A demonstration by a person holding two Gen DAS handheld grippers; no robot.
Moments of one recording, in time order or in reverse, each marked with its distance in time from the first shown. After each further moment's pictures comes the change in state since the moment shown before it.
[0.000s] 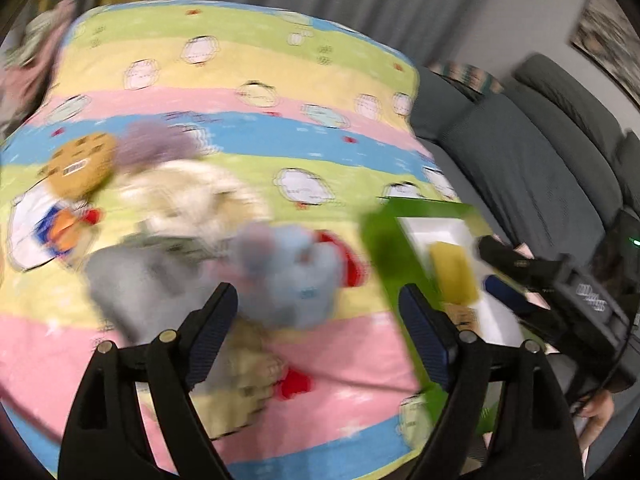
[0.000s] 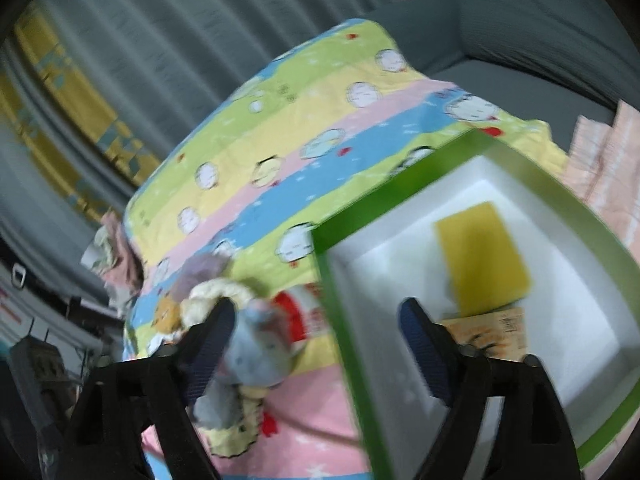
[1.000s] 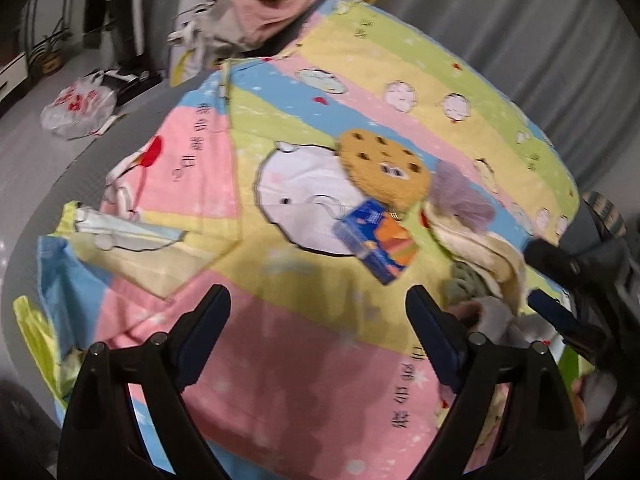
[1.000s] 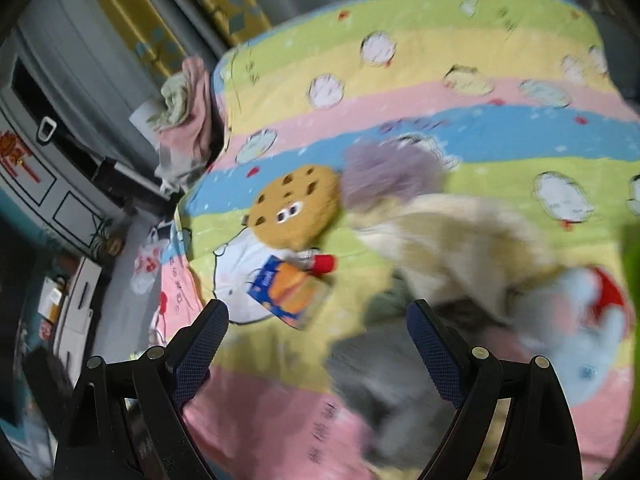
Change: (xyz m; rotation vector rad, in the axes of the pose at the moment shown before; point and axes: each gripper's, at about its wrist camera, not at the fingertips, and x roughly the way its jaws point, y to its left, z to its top) left arm -0.092 0.238 -0.040 -0.462 -0.151 0.376; right arm 0.156 0.240 -0.078 -0.348 0.317 0.127
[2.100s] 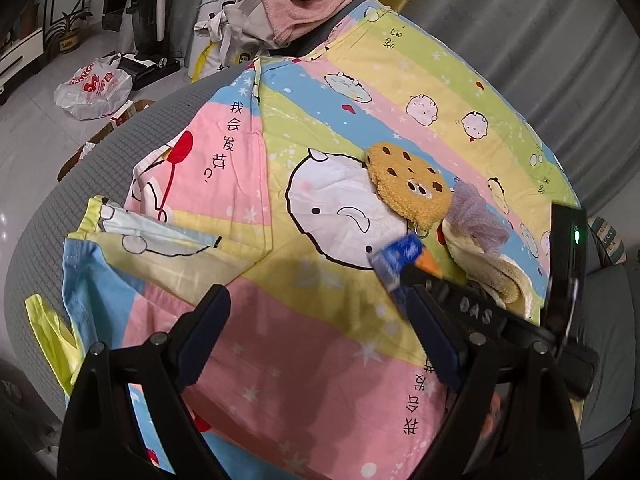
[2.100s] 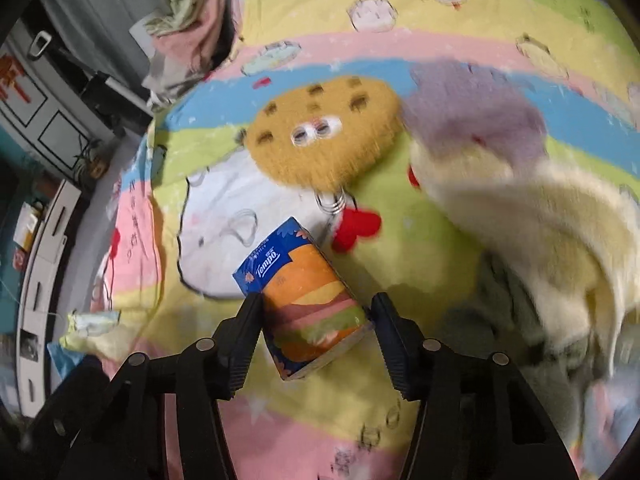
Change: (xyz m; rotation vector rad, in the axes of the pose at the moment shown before) left arm -0.005 0.031 0.013 -0.086 0.008 0.018; right arm 0.093 0.023 -0.017 -0.168 0.212 -0.066
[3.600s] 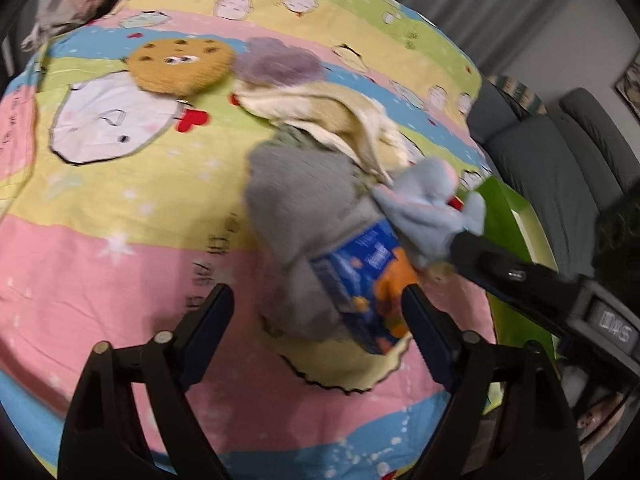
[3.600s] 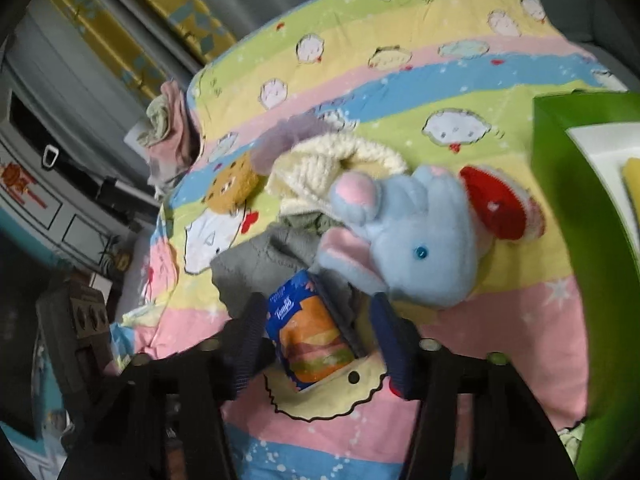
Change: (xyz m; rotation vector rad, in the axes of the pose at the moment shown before) left arm 0.031 -0.127 -0.100 0.364 0.240 -0.300; right arm -0.134 -0.134 -0.111 0.259 -0.241 0.115
